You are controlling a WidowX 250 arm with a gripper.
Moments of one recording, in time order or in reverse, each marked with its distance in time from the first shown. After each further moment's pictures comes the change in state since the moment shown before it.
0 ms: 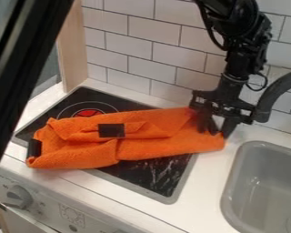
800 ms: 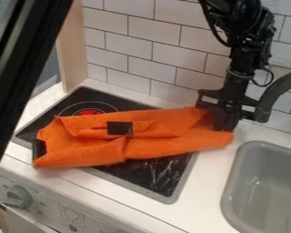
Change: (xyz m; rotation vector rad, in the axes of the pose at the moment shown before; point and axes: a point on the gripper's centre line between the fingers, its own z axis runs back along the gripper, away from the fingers) arm 0.004 0.000 0.009 -0.044 0.019 0.014
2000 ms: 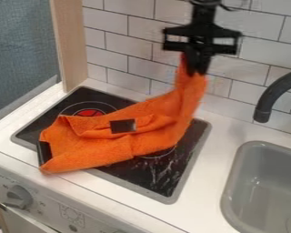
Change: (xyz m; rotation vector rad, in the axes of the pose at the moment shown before) arm -0.014 0.079 0.104 -0.108 -0.203 0.094
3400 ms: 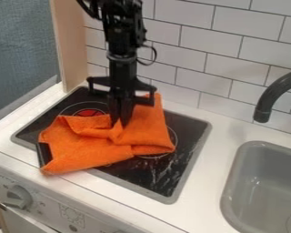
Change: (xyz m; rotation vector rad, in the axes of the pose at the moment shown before) arm -0.049 0.095 -0.072 0.072 0.173 -0.050
